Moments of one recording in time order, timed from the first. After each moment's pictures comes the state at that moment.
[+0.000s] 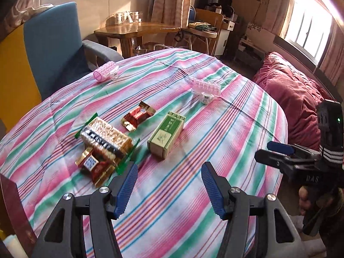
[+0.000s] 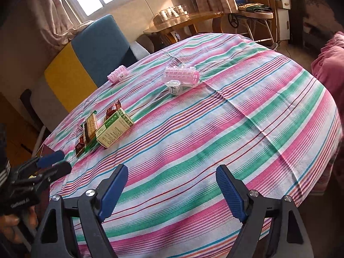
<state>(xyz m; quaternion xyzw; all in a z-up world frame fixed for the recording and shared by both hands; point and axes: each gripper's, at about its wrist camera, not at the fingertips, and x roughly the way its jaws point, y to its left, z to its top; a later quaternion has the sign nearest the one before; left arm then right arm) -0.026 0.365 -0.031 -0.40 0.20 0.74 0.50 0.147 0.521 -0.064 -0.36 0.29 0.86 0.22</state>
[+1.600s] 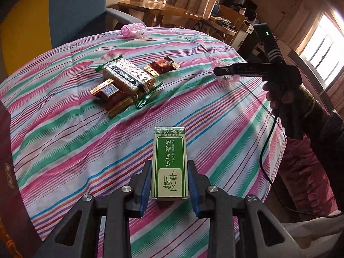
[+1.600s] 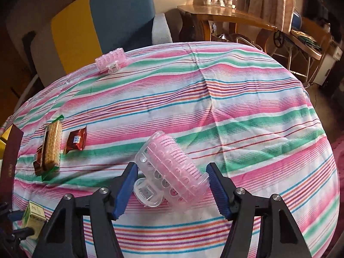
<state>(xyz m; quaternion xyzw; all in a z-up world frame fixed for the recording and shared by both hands) -0.019 0.288 -0.070 -0.49 0.13 0.73 0.45 0.000 0.600 -0.071 -0.47 0.15 0.86 0.13</state>
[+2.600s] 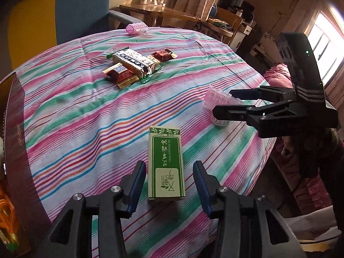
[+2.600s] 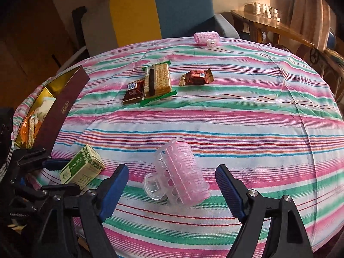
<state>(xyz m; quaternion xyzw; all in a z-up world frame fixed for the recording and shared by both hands) 0.013 0.246 -0.073 -0.48 0.14 0.74 0.46 0.057 0.440 -0.064 -0.48 0.09 0.87 0.02</state>
